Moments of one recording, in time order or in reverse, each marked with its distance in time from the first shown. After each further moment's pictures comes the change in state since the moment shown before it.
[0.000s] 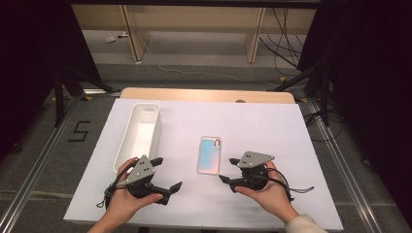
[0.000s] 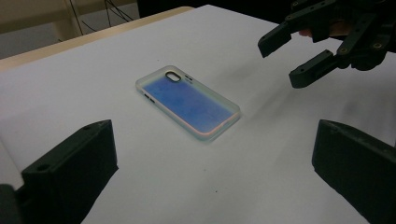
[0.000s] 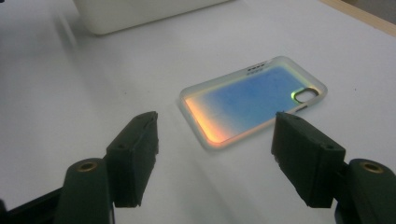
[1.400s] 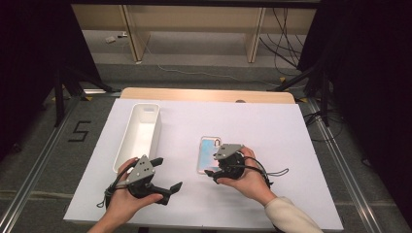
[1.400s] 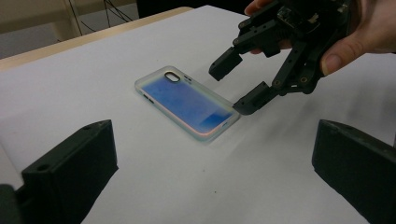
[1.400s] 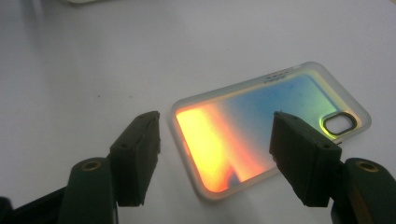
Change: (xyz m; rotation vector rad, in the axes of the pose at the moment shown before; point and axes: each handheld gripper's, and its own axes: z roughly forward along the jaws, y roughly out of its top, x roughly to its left) left arm 0.000 0.000 0.000 -0.002 -0.004 0.001; right arm -0.004 0.025 0.060 0.130 0.011 -0.099
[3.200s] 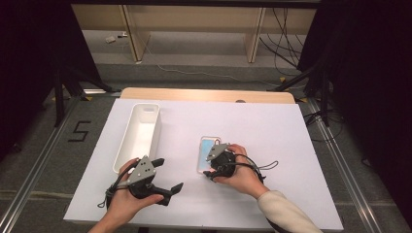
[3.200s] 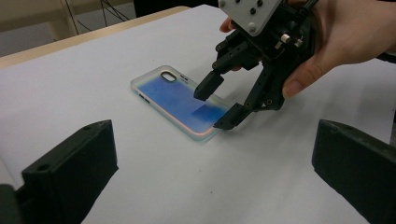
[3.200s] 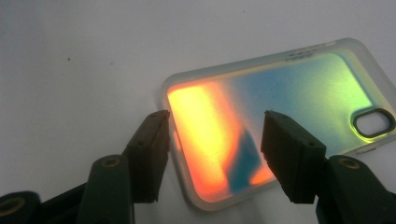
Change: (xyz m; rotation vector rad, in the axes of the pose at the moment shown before) left arm -0.001 0.000 0.001 0.004 -0.009 0.003; right arm -0.004 0.003 0.029 0.151 0.019 -0.095
